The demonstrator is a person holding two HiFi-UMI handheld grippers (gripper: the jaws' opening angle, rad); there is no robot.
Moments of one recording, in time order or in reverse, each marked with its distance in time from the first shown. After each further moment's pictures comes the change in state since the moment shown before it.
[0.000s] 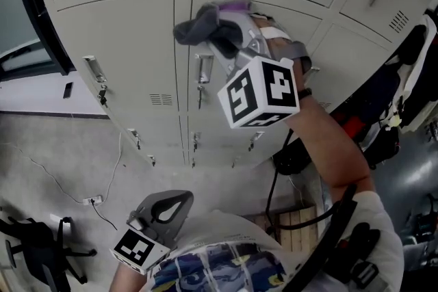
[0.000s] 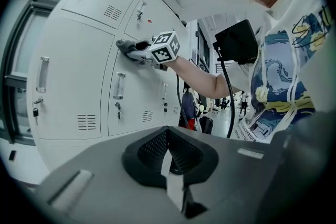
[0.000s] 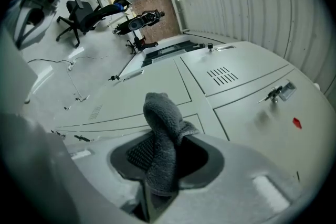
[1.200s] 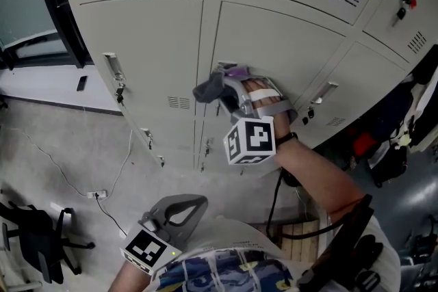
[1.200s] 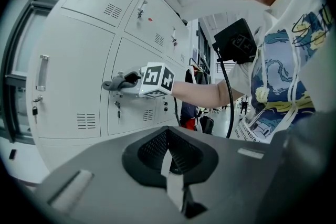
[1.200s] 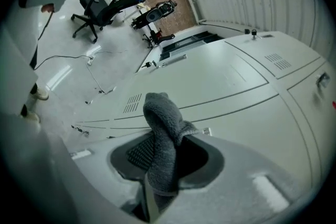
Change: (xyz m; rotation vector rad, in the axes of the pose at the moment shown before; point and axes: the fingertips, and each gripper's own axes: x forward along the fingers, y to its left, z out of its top) left arm 0.007 -0.001 -0.004 0.001 0.012 0.004; right arm 0.027 0.153 -0.028 -0.063 0.077 0.190
